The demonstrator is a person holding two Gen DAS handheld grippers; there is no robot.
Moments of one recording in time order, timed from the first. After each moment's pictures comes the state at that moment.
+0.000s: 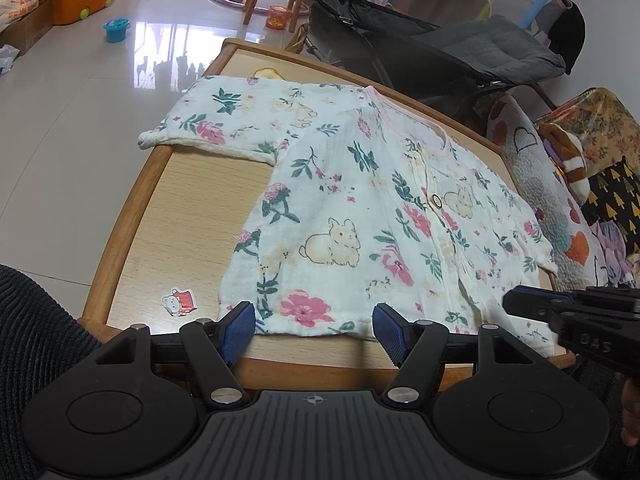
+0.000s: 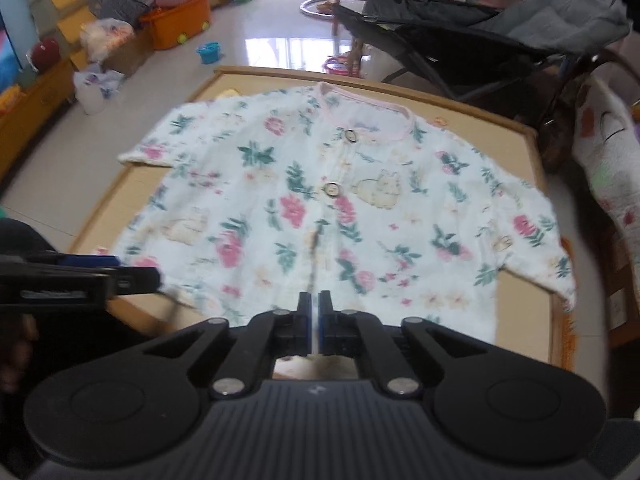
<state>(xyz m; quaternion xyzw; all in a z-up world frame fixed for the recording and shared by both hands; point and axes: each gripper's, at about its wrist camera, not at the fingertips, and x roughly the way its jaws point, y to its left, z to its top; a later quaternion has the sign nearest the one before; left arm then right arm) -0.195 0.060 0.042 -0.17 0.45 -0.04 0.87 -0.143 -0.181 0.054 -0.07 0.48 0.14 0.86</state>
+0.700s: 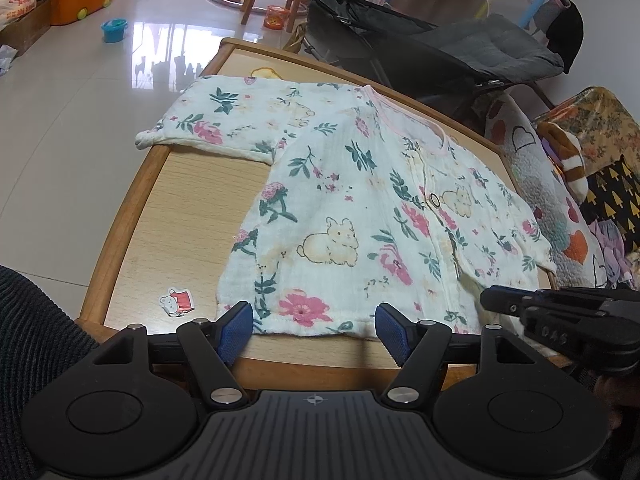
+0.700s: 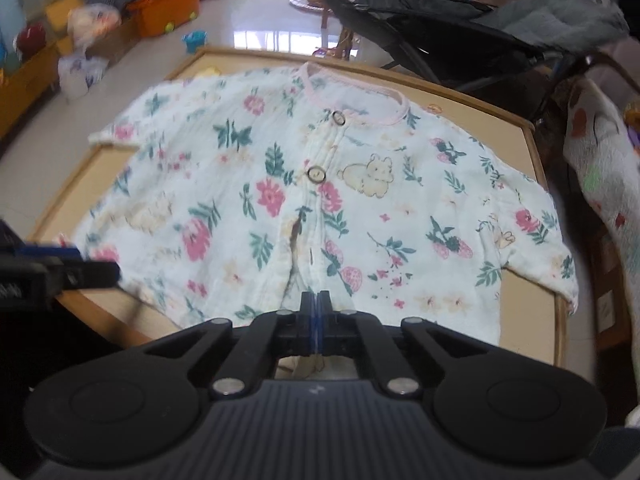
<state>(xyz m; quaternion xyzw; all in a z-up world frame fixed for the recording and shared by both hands) -0.195 0.059 0.041 -0.17 0.45 -0.05 0.87 -0.133 -0.187 0.040 -0.05 0.48 0.12 0.87</state>
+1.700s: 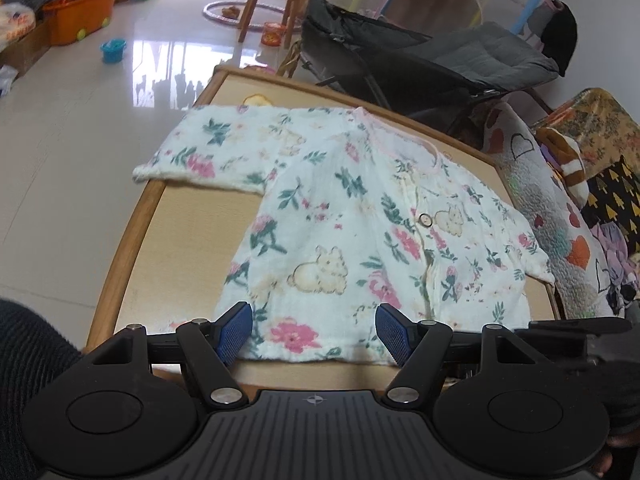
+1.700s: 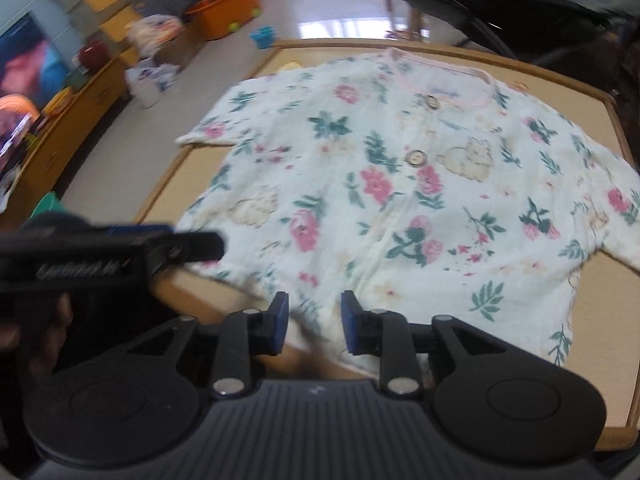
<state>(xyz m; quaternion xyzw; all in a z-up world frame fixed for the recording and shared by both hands) -0.187 0.050 0.064 -0.15 0.43 -0.04 0.89 -0.145 -0.167 0.042 -0.01 0.50 0.26 0.82</state>
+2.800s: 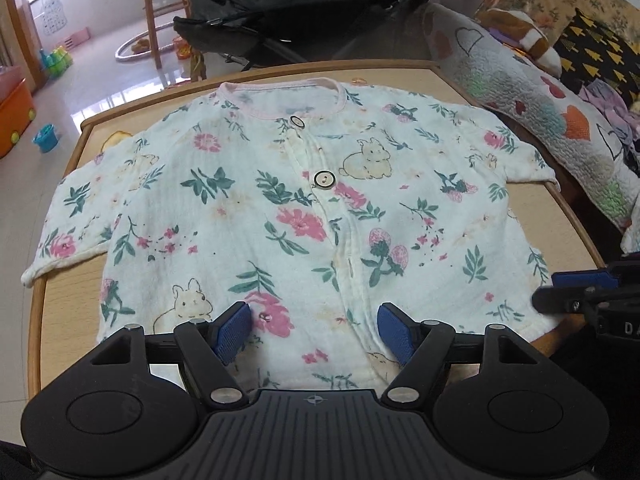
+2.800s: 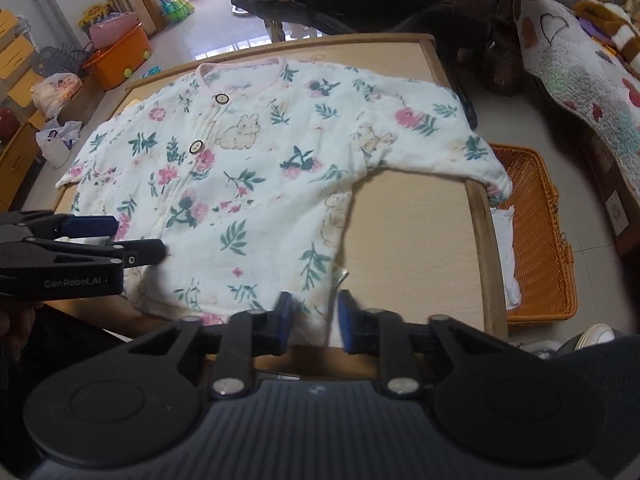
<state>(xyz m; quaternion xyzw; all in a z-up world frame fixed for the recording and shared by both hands) -0.141 -0.055 0.042 0.05 0.47 -0.11 0.88 -0.155 -0.287 0.022 0.04 0.50 0.09 0.86</state>
